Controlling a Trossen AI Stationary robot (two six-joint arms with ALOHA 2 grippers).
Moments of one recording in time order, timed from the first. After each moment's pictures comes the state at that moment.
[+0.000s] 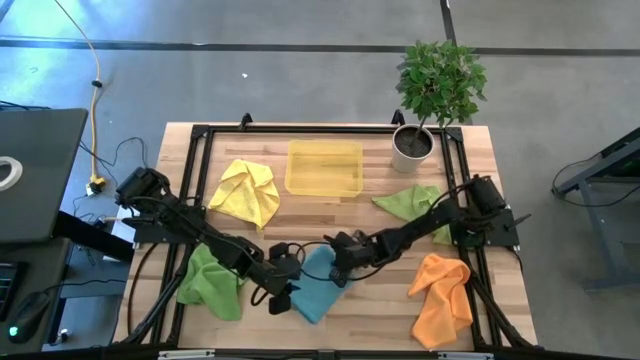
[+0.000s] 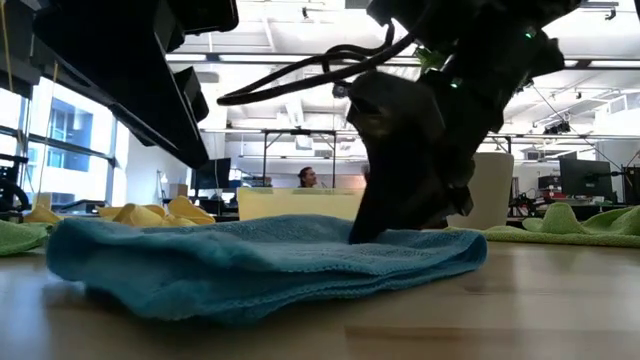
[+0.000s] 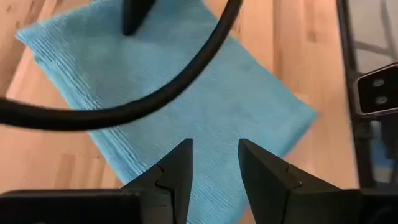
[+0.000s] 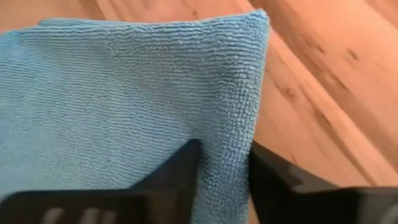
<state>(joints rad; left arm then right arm) -0.43 1.68 0.94 -0.16 -0.20 -0.66 0.35 1.94 1.05 -0.07 0.21 0.88</state>
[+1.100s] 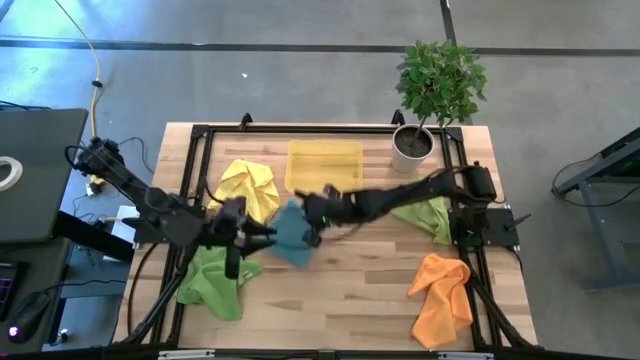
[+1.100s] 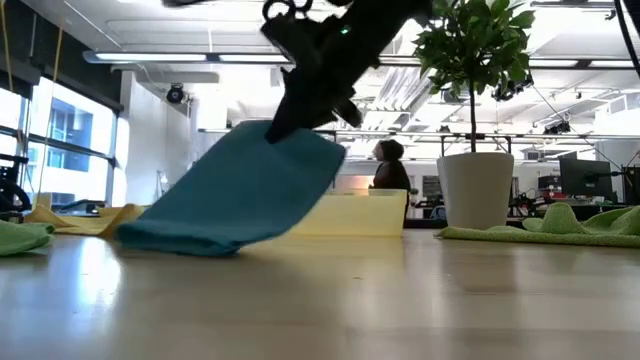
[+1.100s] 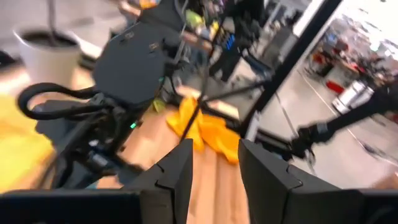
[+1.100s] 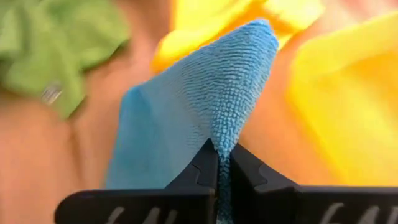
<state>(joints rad) -0.50 1.02 0.94 -0.16 -0.63 -0.56 0.07 1.94 1.46 -0.32 0.23 0.38</state>
